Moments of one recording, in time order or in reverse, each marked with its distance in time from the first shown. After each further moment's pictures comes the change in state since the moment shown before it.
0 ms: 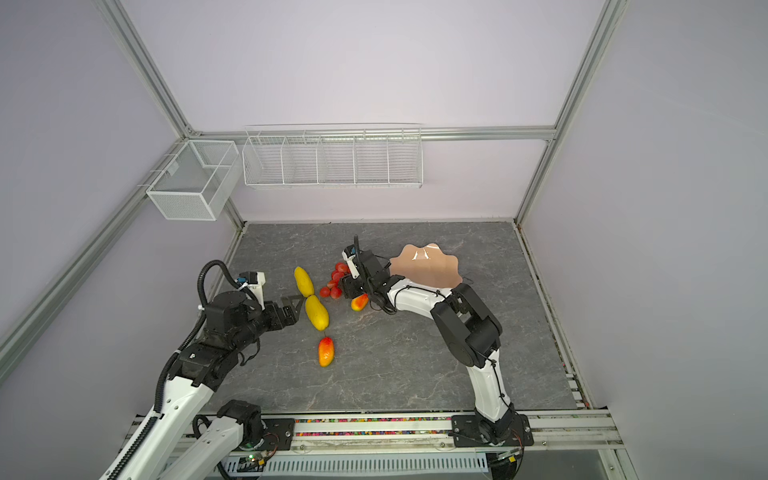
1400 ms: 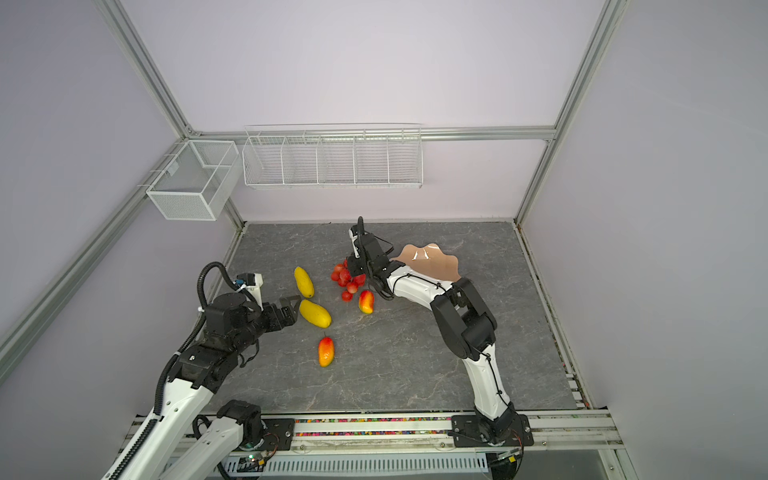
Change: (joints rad) left arm 0.000 -0.005 -0.010 0.009 -0.024 -0.001; right arm -0.070 0.029 0.149 0.003 0.147 0.025
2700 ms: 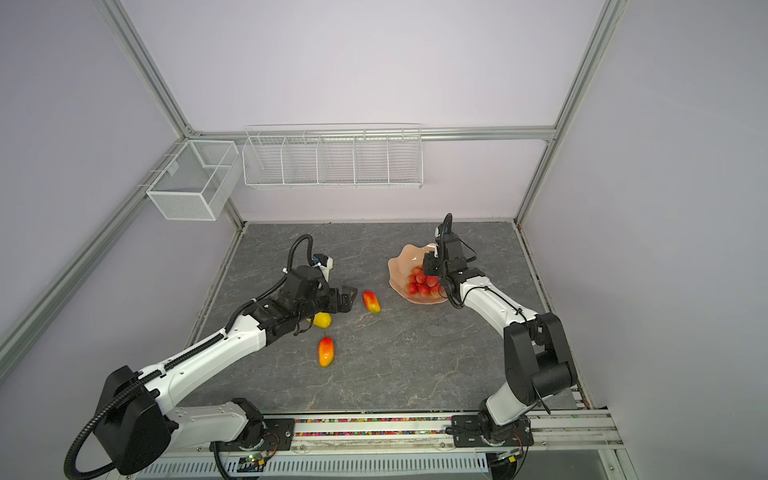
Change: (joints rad) left arm -0.388 0.556 0.238 0.160 -0.160 -0.021; right arm -0.367 -0.485 -0.479 -0.123 0.003 0.009
